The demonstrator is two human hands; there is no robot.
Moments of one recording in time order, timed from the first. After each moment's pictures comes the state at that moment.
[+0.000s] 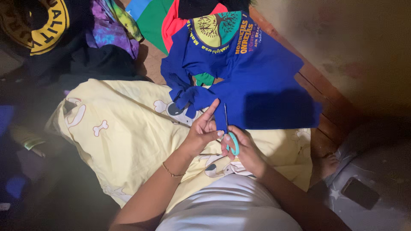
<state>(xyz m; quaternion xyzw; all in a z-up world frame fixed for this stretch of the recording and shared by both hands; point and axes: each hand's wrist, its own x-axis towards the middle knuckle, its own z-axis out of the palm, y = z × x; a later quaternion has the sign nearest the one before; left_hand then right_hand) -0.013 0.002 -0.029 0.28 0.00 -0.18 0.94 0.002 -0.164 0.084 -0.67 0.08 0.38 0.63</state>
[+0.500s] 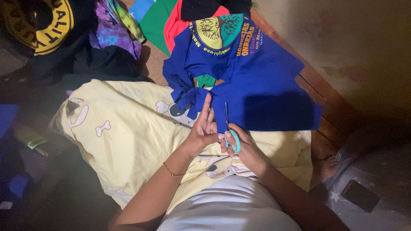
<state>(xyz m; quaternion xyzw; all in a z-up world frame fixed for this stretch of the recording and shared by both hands) 0.004 0.015 0.005 0.24 -0.03 -0.18 0.95 0.012 -0.159 0.081 -0.69 0.10 0.40 0.60</state>
